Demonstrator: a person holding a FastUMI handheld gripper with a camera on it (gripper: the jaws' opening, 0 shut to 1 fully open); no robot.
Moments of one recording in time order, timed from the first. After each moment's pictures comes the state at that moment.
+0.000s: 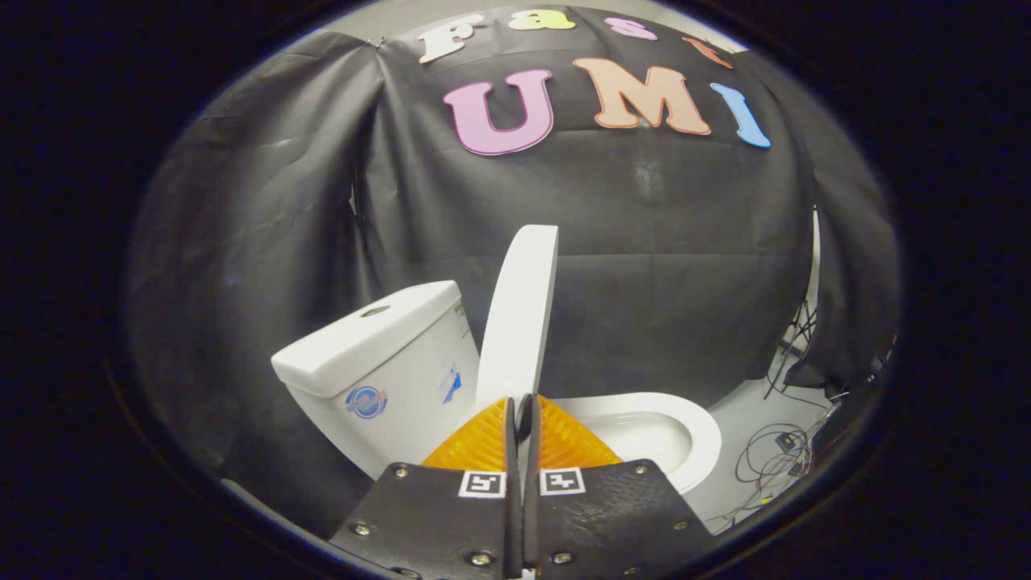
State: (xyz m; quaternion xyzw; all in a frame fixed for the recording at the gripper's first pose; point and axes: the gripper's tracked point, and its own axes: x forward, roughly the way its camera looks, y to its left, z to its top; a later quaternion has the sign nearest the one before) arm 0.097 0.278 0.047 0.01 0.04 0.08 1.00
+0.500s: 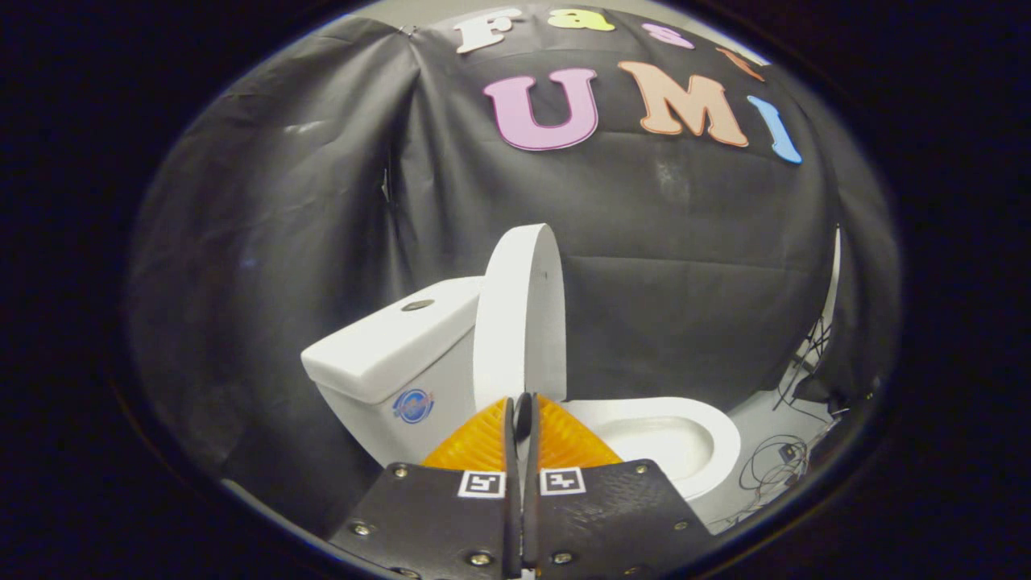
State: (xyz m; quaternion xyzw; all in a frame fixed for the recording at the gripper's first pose) arm 0.095 0.333 0.049 -0.01 0.05 0.10 0.99
